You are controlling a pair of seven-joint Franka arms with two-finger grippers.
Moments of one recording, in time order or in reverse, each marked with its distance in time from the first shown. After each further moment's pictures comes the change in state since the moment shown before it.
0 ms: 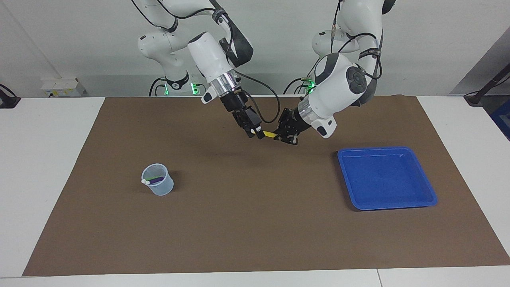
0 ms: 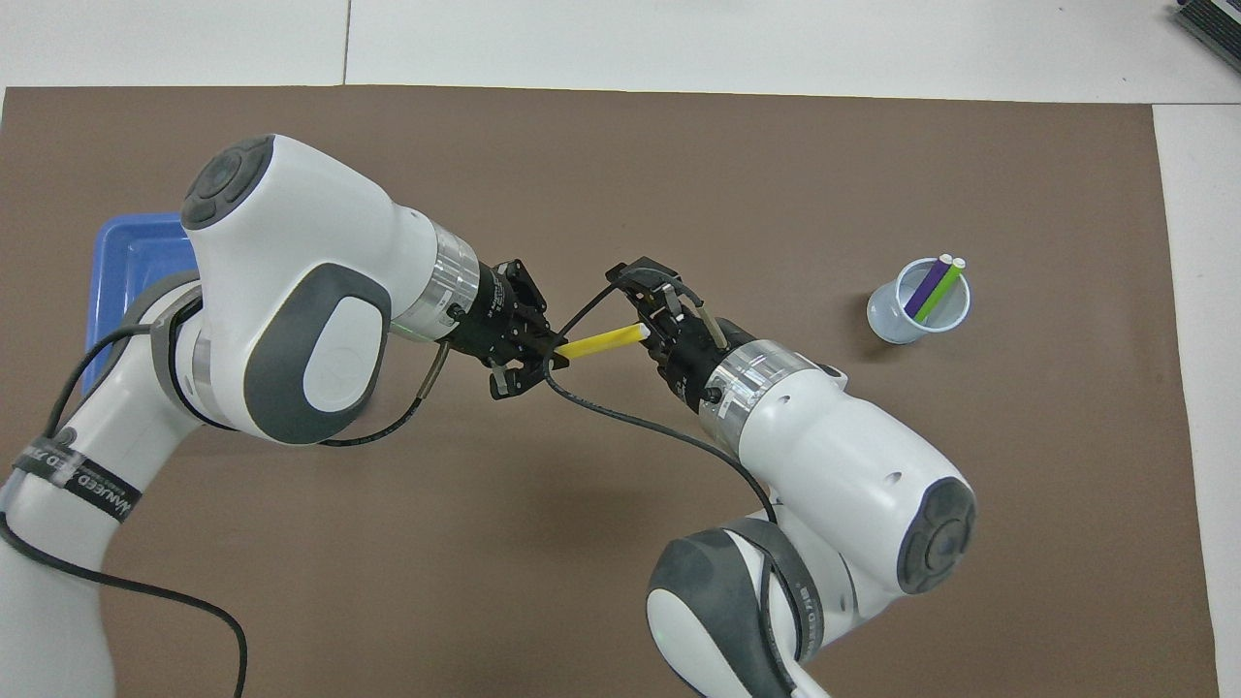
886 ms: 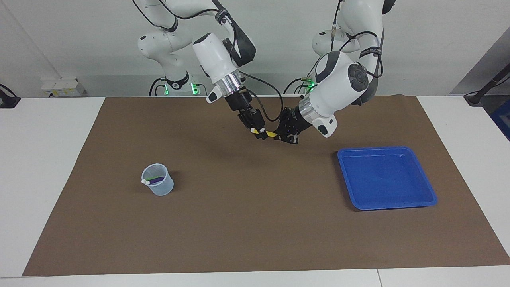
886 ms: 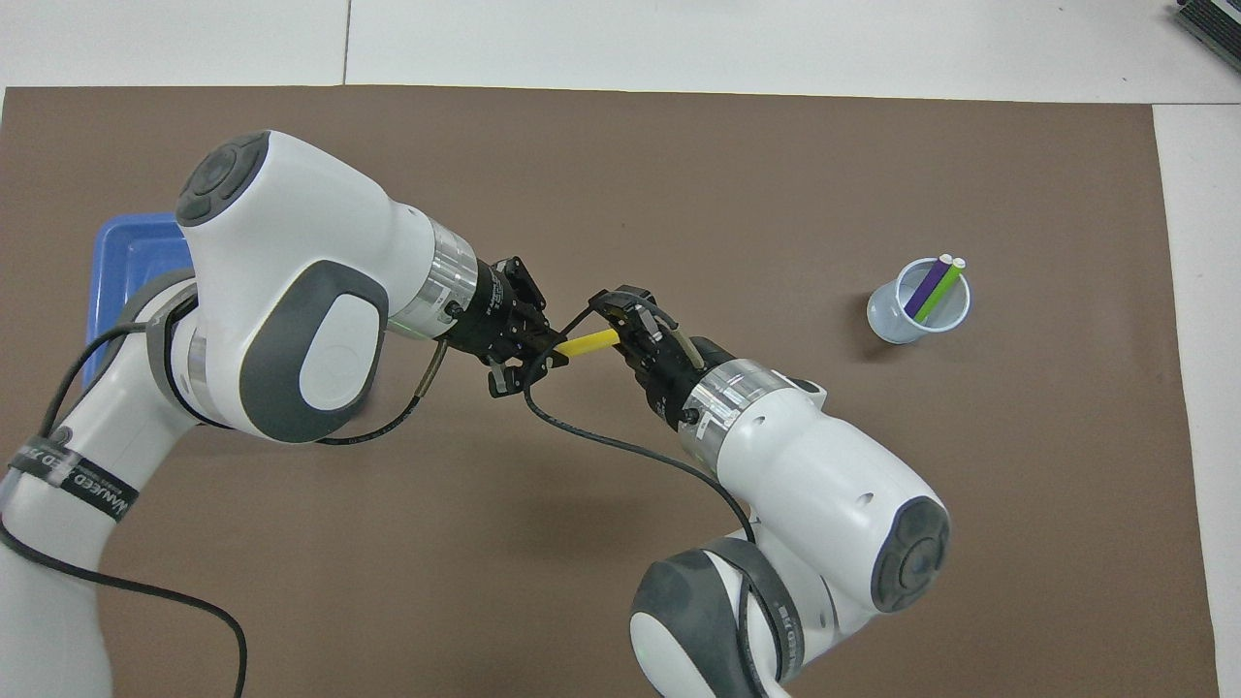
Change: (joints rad) left arm 0.001 0.000 0.002 0.005 0.000 -0.004 0.000; right arm 0.037 0.000 0.000 -0.020 0.000 0.022 0.003
